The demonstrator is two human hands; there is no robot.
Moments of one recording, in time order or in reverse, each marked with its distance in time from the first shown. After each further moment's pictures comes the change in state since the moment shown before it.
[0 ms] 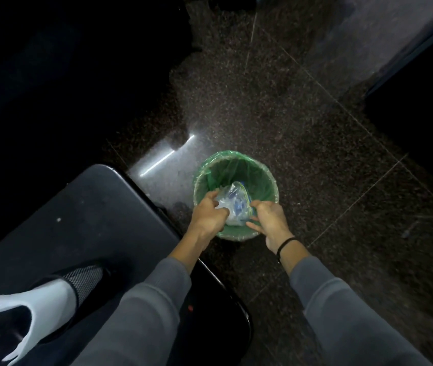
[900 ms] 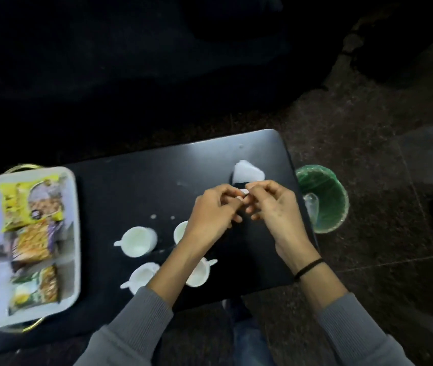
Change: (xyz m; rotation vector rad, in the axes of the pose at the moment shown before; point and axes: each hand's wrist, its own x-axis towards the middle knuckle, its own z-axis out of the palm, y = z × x) left_hand -0.343 -0.103 -0.234 -0.380 0.323 0.182; right_hand -0.396 0.055 0.129 -0.464 -0.516 -0.590
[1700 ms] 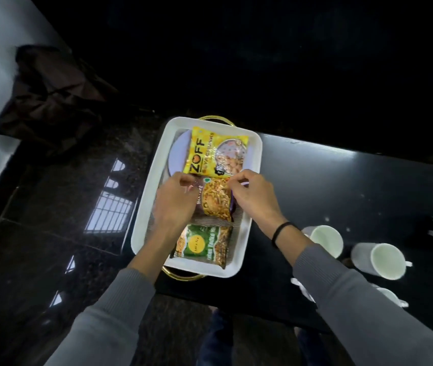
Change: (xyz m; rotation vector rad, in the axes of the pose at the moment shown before) left_hand -0.074 -0.256 -0.381 0.086 0.694 -0.230; right_hand -0.062 0.075 0.433 -0.650 -0.458 -0.219
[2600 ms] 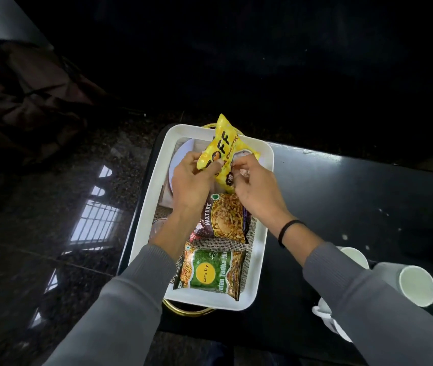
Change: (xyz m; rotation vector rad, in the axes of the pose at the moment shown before) left_hand 0.077 0.013 0.032 -0.655 -0.081 0.019; right_hand 0.049 -0.020 0.021 -0.219 0.086 -0.149
